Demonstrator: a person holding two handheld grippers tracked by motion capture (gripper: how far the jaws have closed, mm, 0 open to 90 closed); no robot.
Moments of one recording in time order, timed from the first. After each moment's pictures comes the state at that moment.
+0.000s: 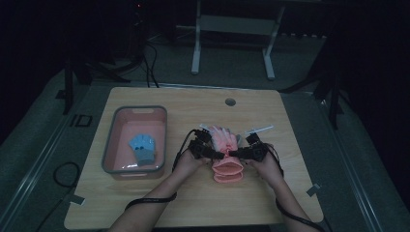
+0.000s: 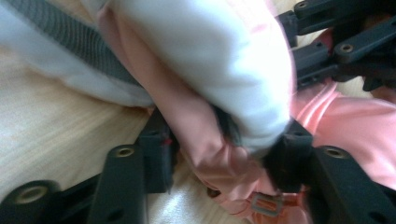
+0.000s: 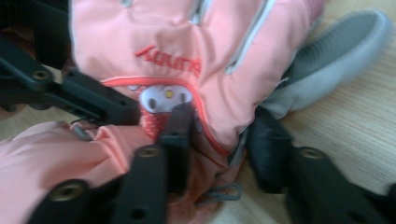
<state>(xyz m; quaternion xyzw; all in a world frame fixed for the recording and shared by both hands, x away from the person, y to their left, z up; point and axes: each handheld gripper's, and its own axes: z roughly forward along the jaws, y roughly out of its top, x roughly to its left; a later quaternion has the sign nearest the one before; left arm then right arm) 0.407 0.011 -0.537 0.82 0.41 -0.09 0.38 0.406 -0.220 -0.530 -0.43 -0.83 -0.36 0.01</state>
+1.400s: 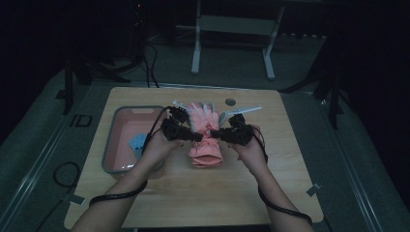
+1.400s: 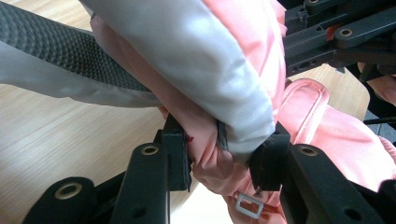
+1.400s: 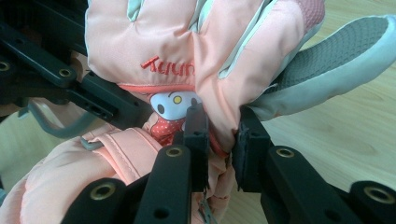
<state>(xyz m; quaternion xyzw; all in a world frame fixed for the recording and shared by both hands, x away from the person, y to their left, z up) 0.392 0.090 -0.423 0.84 0.39 -0.03 0.38 0.390 -0.144 -0.428 -0.39 -0.82 -0.42 -0.04</state>
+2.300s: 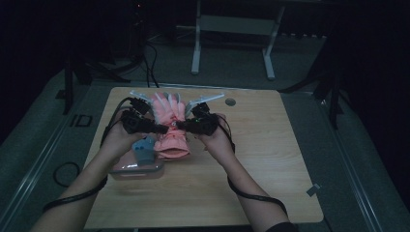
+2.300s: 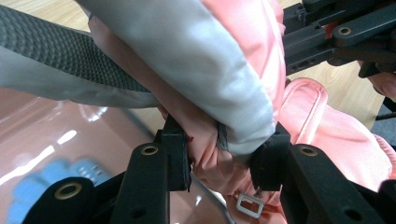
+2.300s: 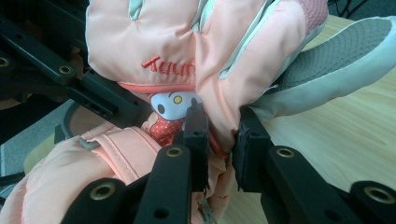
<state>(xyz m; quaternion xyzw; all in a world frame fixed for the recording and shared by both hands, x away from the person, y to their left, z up) 0.379 0.192 -0.390 0.83 0.42 0.01 0.37 0.397 -0.042 -0.402 -0.34 -0.83 -0.44 -0.03</state>
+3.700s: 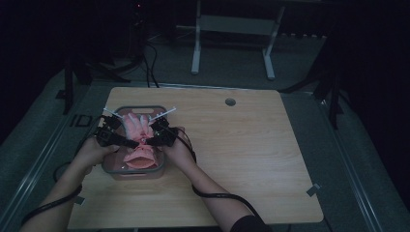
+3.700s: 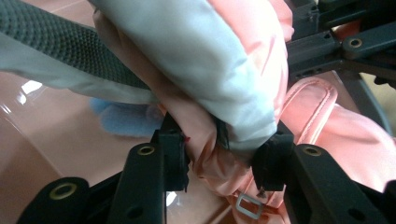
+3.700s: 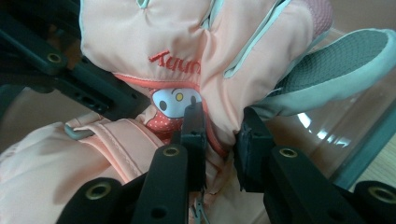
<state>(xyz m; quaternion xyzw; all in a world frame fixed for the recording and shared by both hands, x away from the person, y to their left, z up) 0.392 0.282 -0.483 0.81 0.49 -0.06 0.31 0.409 0.070 -0.491 -0.35 -0.86 -0.36 0.01</state>
